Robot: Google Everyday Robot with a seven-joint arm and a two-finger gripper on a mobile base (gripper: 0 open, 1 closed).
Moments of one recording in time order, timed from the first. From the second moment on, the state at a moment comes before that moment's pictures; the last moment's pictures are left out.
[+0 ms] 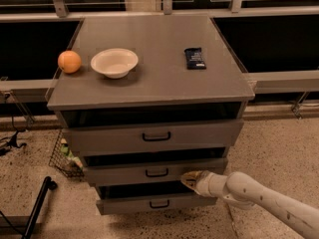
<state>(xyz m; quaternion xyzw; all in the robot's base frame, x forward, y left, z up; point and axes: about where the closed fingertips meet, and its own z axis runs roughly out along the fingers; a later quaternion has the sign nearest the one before) 0.597 -0.131 0.377 -0.59 0.66 0.08 0.46</state>
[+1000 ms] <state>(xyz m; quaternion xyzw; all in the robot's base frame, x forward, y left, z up) 0.541 -0.141 0.388 -0.54 0.73 0.17 0.39</state>
